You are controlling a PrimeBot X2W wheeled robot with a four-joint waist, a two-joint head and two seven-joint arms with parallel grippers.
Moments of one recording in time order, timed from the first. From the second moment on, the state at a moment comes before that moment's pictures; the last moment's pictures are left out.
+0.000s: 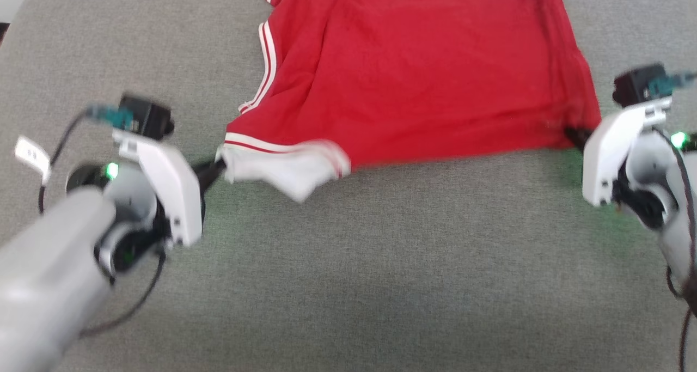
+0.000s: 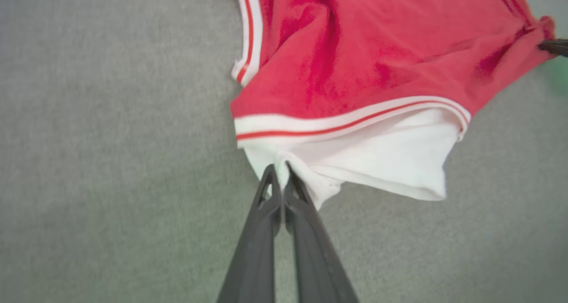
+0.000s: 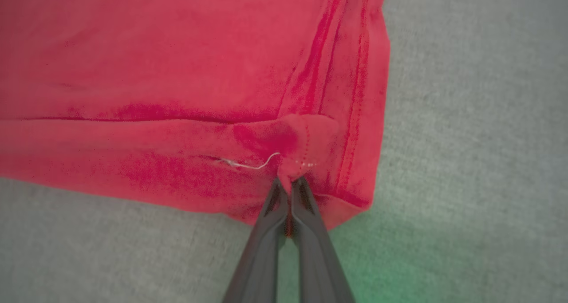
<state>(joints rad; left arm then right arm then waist) -0.87 0.68 -1.01 0.45 -1.20 -0.06 0.23 -0.83 -0.46 0.51 0.79 0.68 0.13 0.34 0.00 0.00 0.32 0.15</state>
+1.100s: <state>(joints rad) -0.48 1.02 -1.00 -0.23 -1.35 0.33 0.26 -0.04 -0.59 0.11 -0.18 0.82 0.13 0.92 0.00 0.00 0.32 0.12</state>
